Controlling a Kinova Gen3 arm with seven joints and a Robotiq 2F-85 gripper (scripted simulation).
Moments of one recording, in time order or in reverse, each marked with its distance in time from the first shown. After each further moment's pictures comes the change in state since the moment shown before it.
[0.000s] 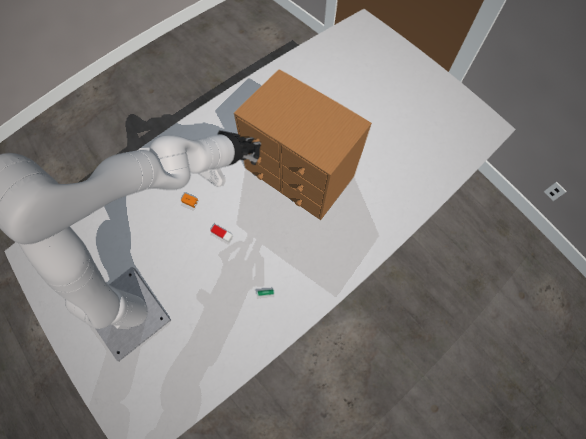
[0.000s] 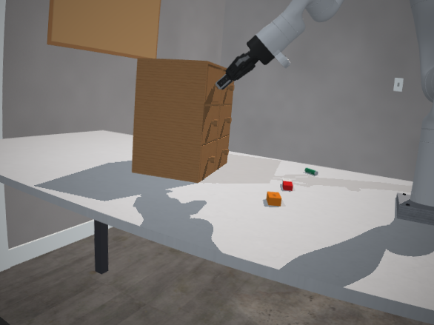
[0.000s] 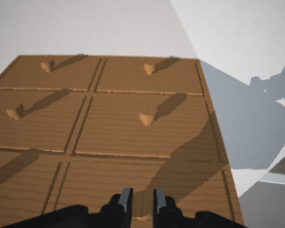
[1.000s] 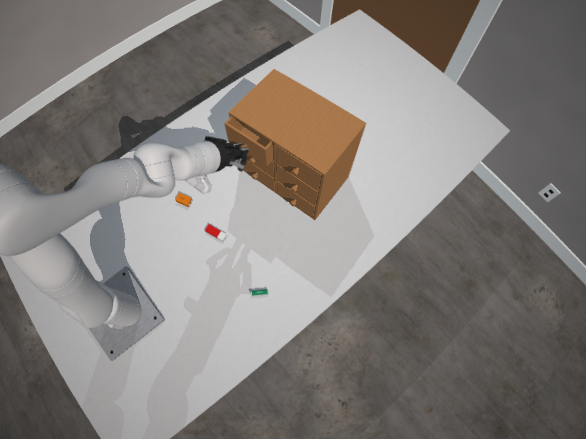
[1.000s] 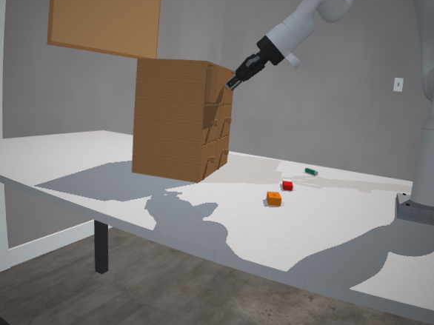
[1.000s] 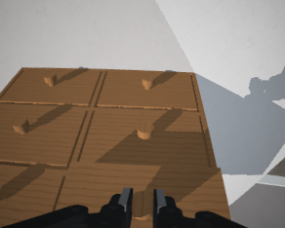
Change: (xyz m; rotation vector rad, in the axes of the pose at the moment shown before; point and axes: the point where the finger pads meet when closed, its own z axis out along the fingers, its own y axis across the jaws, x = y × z) arm 0.018 0.002 -0.018 -0.003 0.000 -0.004
